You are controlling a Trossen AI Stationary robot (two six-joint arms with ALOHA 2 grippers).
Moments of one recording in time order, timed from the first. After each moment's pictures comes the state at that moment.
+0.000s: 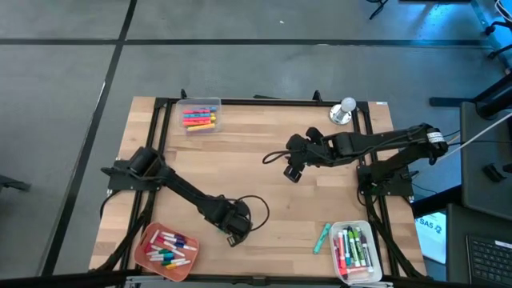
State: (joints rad) left arm -0.47 2.01 1.32 -0.77 -0.05 -1.01; right arm 0.11 1.41 1.30 -0.87 0.44 0.50
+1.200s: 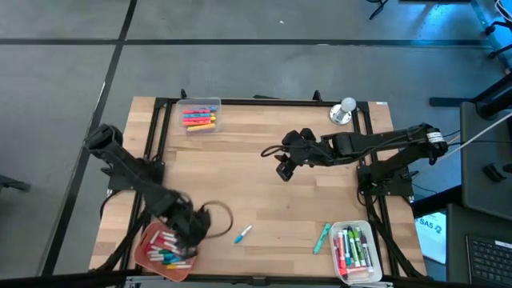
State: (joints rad) left arm -0.68 1.52 1.16 -0.85 0.12 -1.05; right arm 0.11 1.41 1.30 -0.67 0.42 0.57
